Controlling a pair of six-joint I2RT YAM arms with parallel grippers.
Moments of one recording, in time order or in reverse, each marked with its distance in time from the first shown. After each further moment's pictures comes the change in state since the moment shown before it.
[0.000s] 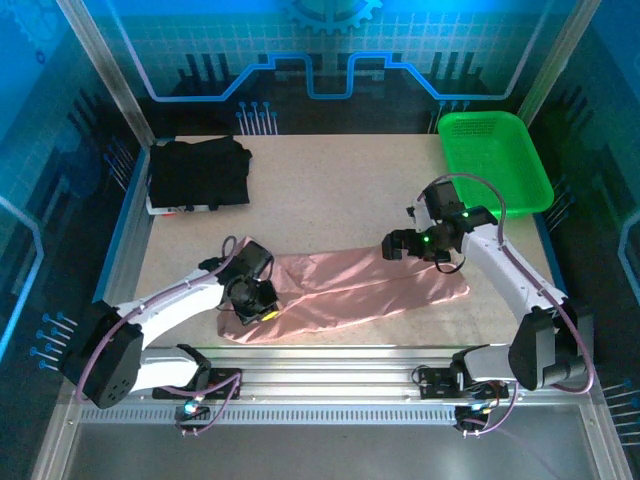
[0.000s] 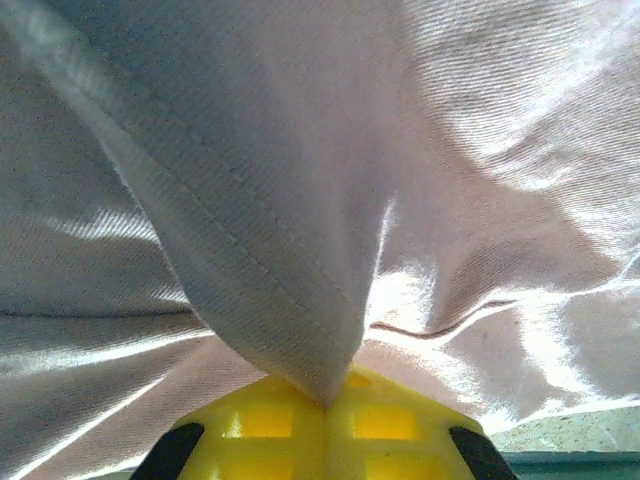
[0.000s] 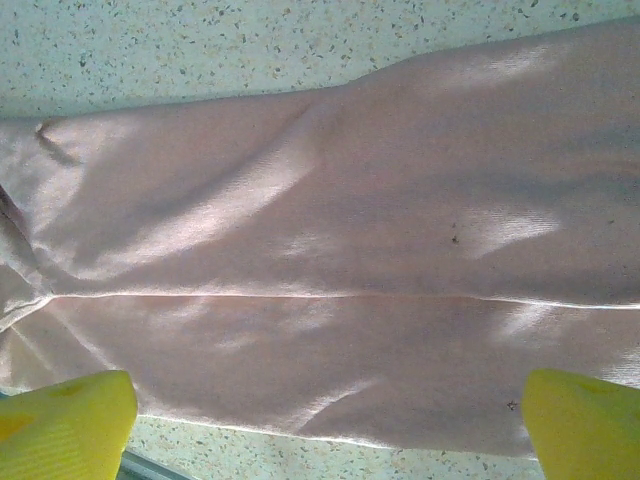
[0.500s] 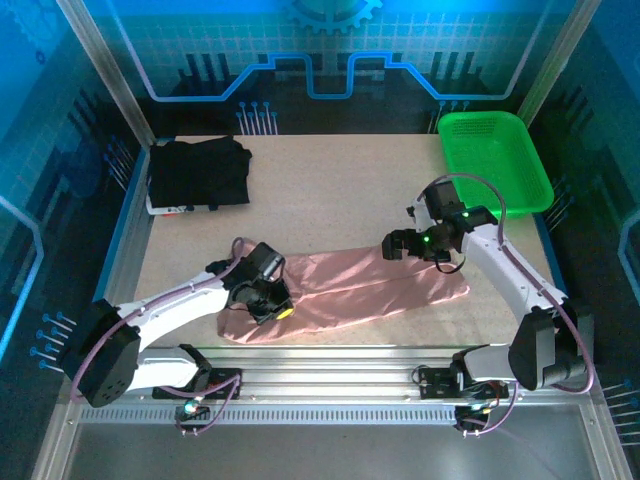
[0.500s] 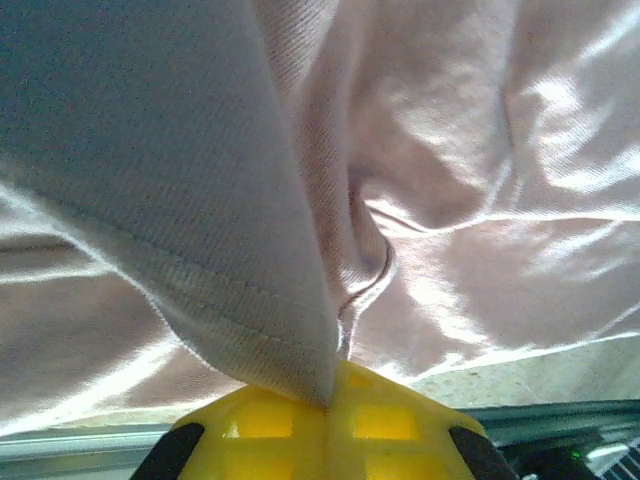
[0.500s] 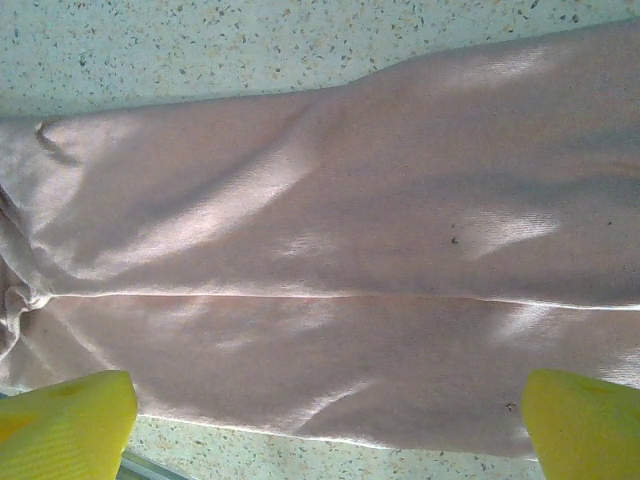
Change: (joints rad) left arm -0.113 0.000 0.023 0.121 0.045 -0.166; right arm 0.000 0.000 0.000 0.000 0.000 -0.007
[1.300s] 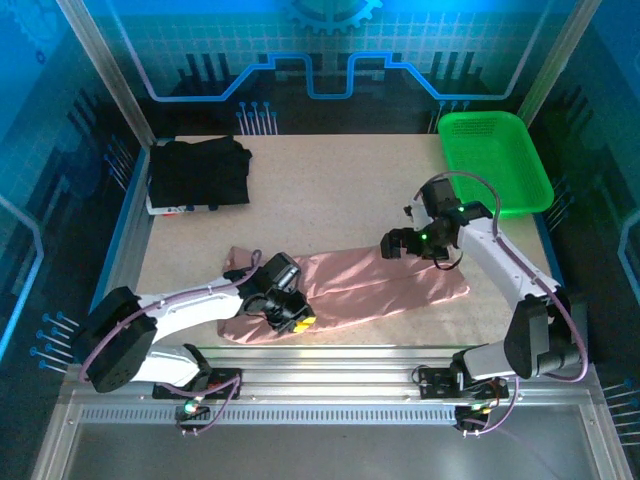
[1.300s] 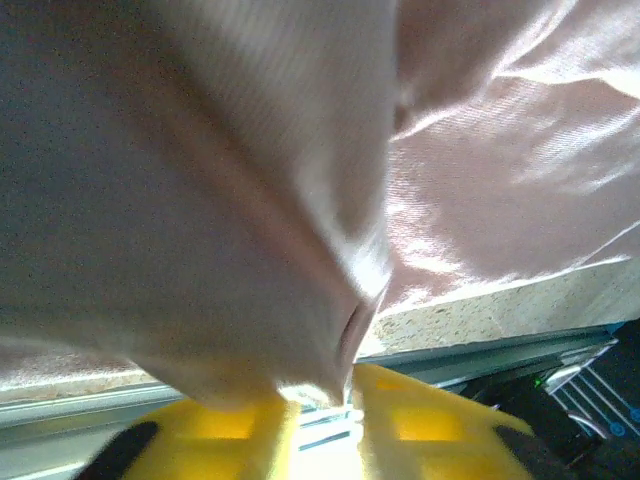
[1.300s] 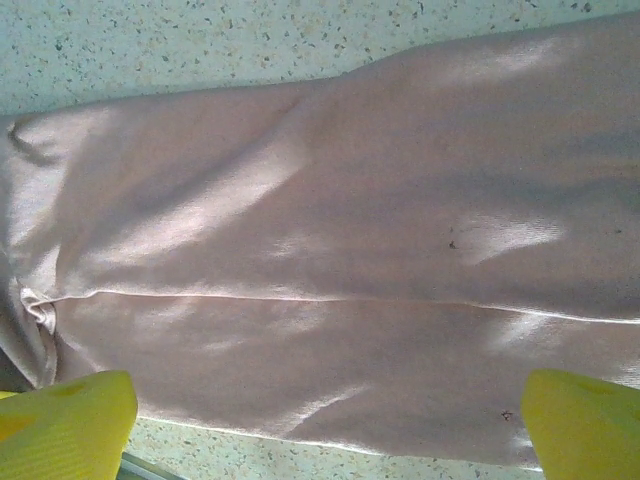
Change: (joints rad) left arm -0.114 0.089 -0.039 0.188 0.123 -0.127; right arm -0.005 0.064 0.032 -0.007 -0.005 -0.023
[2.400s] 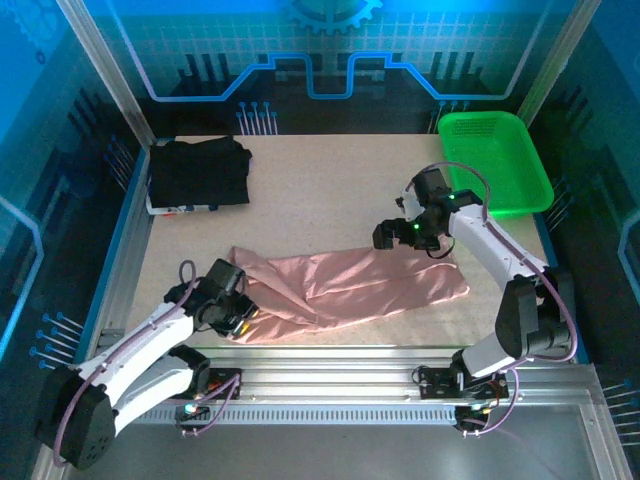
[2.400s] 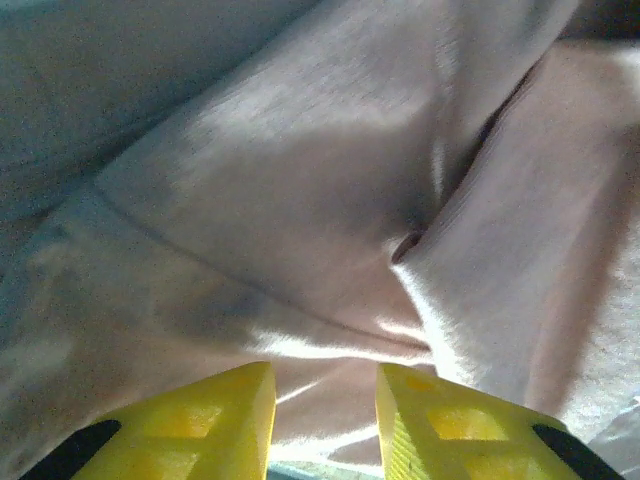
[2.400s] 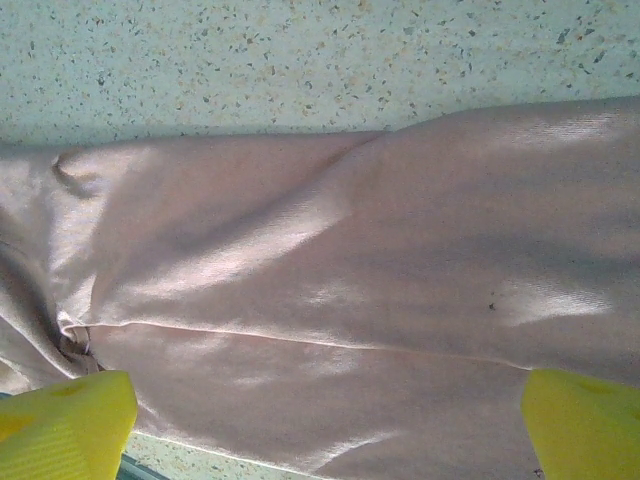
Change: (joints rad) left arm 0.344 -0.430 -0.168 -0.355 -0.266 0.010; right arm 0.016 0.108 0.094 0.007 -0.036 0.000
